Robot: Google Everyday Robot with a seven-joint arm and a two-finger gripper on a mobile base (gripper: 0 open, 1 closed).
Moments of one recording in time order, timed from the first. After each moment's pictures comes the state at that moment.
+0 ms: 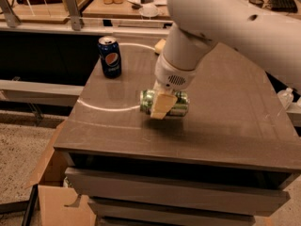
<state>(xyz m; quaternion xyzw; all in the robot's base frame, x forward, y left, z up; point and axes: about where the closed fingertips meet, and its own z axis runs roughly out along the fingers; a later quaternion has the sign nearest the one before) 0.516 -0.023 0.866 -0.68 0.72 0.06 0.15</state>
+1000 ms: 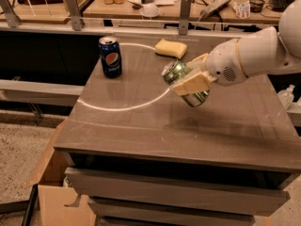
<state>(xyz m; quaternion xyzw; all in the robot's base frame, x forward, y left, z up) 0.545 -0.085 0.918 -0.50 0.74 0.23 0.40</state>
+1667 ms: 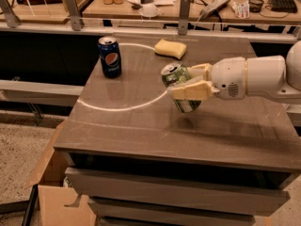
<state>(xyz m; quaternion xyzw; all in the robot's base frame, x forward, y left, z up) 0.533 -0.075 0.916 -0.45 0.67 0.34 0.47</state>
